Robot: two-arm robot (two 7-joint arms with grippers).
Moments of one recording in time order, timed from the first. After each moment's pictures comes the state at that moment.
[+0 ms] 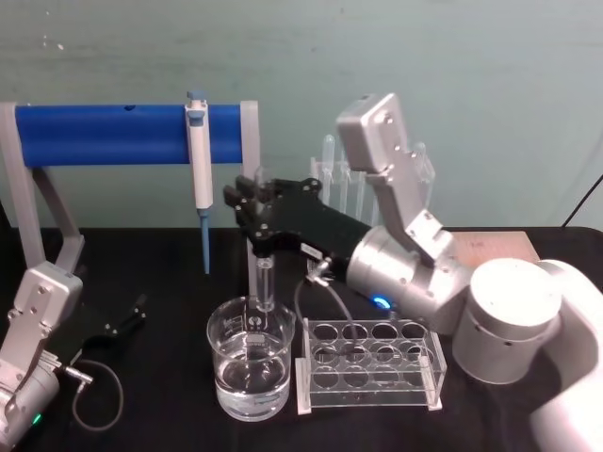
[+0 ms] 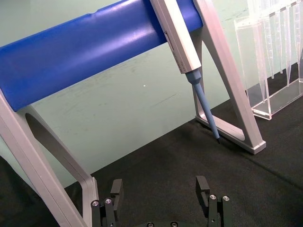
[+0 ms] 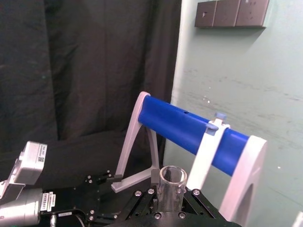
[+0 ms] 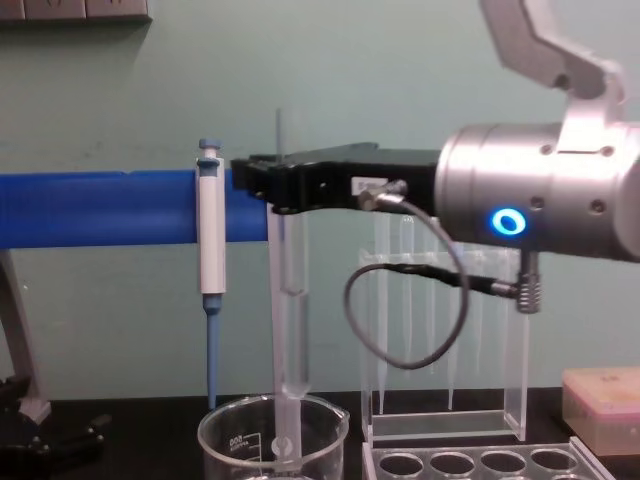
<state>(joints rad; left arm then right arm) -0.20 0.60 0.45 -1.41 -0.25 -0.12 0.03 0.46 0.26 -0.52 -1.64 0.30 0.23 0.37</state>
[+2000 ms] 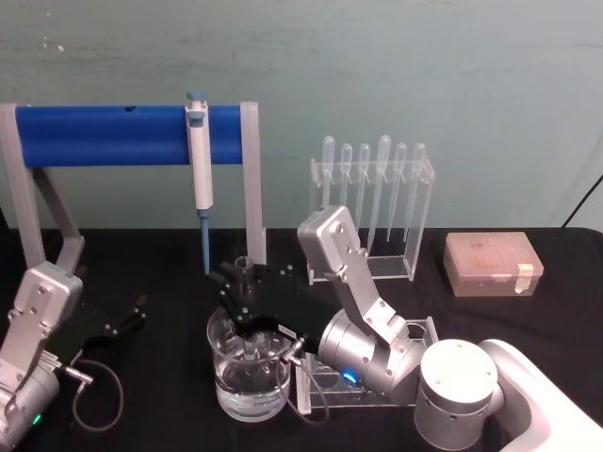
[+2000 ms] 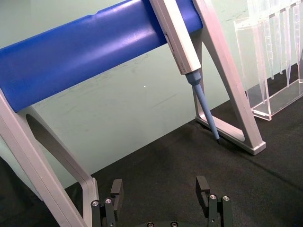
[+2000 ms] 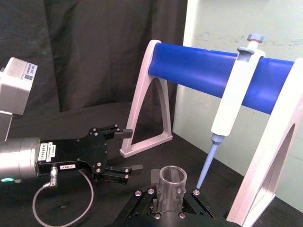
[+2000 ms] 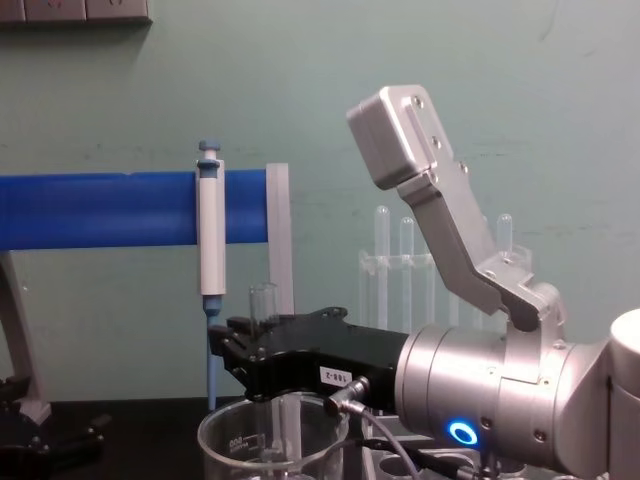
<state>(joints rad) -0.20 0.60 0.45 -1.41 -0.25 -0.12 0.03 0.39 0.17 -0.55 -1.38 0.19 0.03 0.41</state>
